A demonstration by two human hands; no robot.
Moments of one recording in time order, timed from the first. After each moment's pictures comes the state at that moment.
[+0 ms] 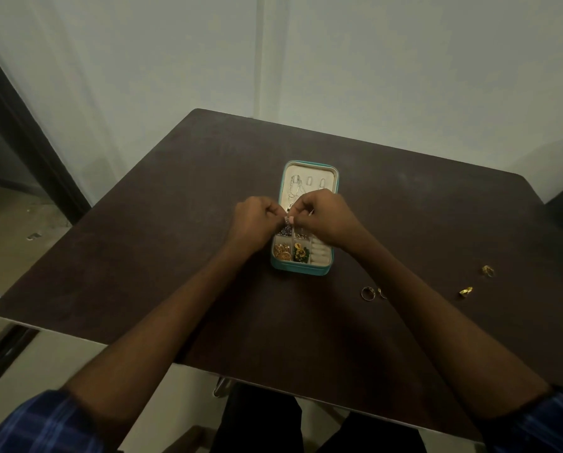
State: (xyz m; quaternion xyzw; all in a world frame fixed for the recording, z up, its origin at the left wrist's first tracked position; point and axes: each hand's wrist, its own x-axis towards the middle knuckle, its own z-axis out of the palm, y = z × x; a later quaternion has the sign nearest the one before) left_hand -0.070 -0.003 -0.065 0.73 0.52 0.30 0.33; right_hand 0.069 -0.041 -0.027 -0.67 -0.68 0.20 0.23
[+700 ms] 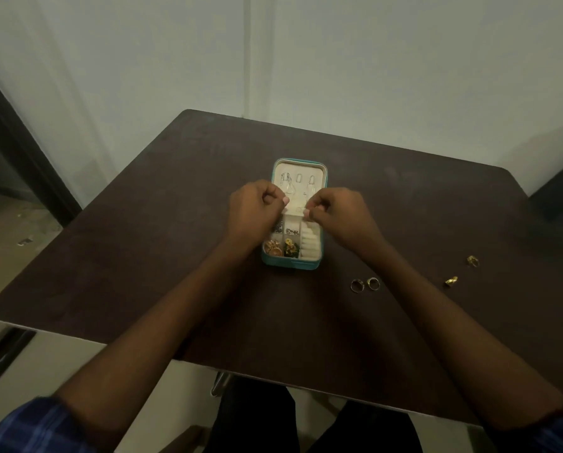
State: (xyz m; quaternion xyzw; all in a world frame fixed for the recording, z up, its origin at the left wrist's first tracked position) left_hand -0.061 -0.017 -0.045 0.71 0.49 0.39 0.32; right_hand 0.097 -0.064 -0.027 -0.70 -0.66 0.10 0.26
